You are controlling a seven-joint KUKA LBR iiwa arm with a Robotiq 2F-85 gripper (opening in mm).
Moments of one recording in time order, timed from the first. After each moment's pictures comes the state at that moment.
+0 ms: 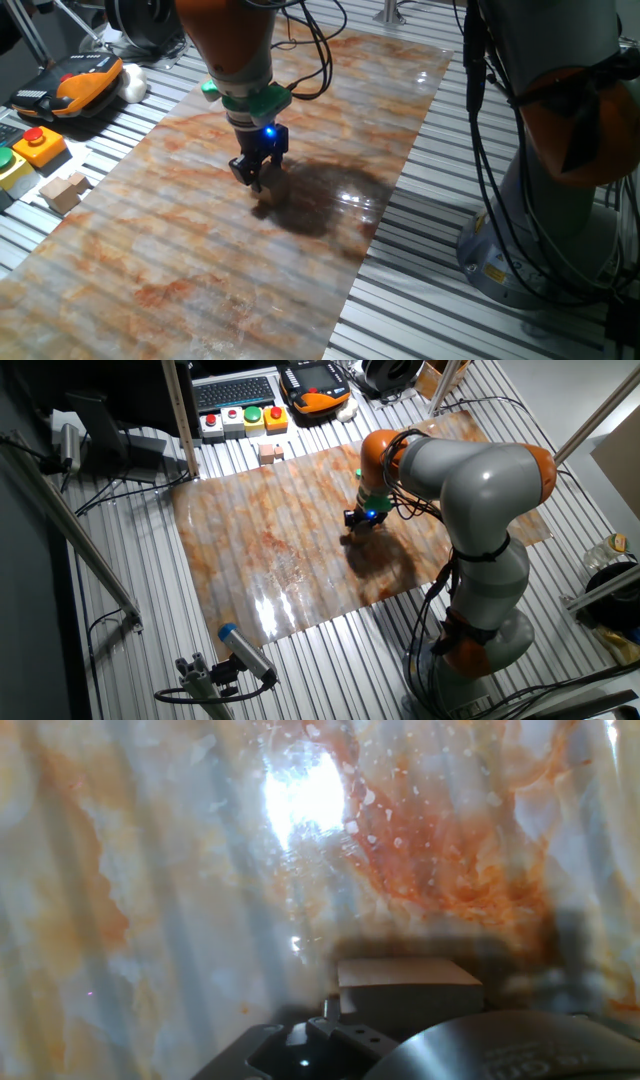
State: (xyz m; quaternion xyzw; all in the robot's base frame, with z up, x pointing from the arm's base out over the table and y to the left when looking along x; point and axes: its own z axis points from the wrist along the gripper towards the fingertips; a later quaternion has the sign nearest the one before) arm 0.492 0.061 0.048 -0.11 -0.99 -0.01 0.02
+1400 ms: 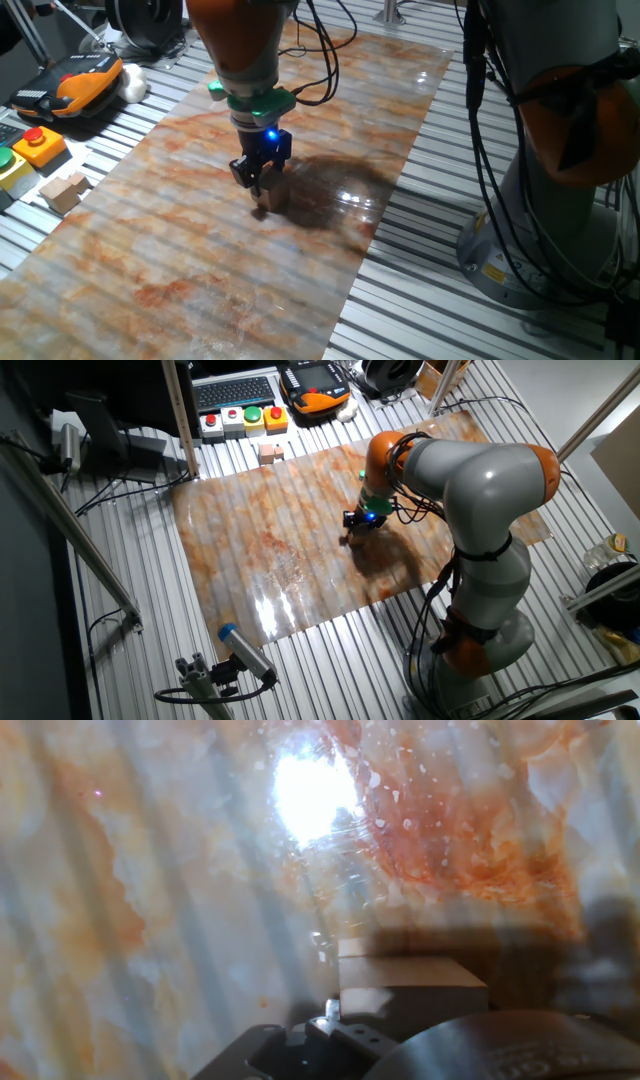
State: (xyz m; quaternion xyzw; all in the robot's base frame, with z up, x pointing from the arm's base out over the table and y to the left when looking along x) arm 0.487 0.069 0.044 -0.14 -0.99 -0.03 0.02
